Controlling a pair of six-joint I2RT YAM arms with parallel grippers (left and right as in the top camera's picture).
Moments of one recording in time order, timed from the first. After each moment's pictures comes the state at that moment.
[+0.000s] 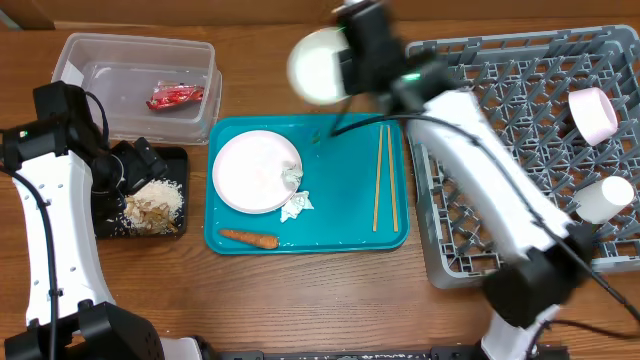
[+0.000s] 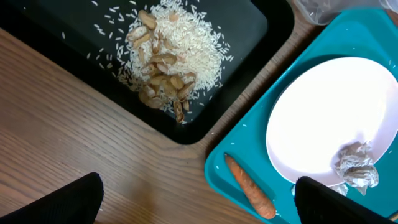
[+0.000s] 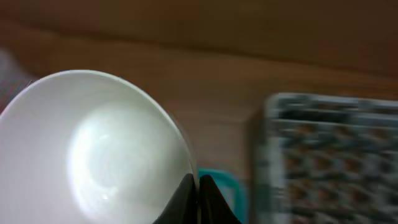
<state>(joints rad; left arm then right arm) 0.35 1.57 1.48 -1.32 0.05 -0.39 0.52 1.91 2.00 -0.92 0.35 0.26</state>
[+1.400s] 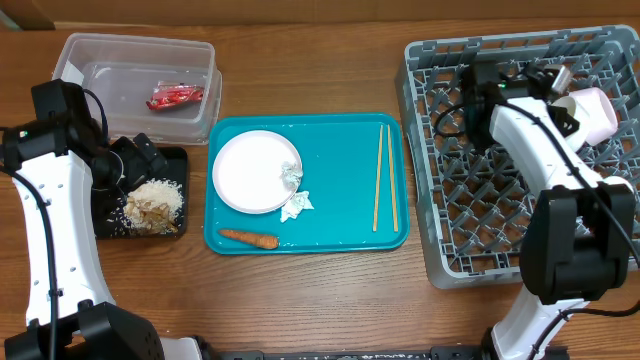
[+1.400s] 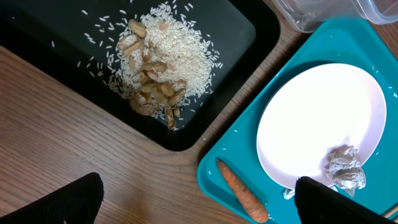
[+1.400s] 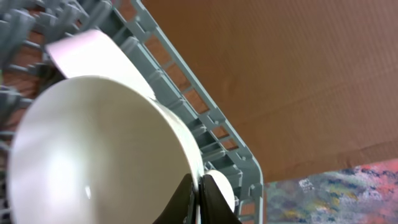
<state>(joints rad) 0.35 1.57 1.48 -1.29 0.07 -0.39 0.09 1.94 1.48 -1.06 1.29 0.61</state>
